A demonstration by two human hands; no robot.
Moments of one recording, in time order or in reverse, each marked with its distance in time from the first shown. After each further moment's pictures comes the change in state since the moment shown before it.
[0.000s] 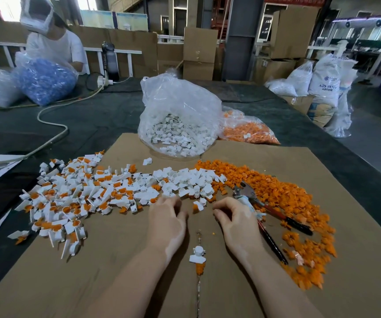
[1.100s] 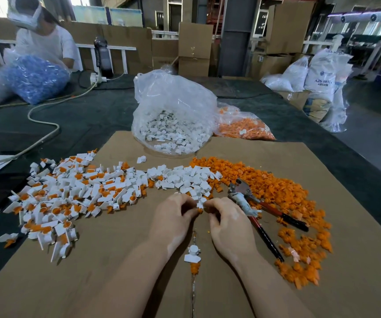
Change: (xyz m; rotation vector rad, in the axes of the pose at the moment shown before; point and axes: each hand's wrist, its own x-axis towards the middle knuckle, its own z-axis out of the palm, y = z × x) left_hand 0.008 0.007 0.013 -0.033 -0.077 0.199; right_hand -0.004 0.009 0.011 -0.203 0.048 -0.170
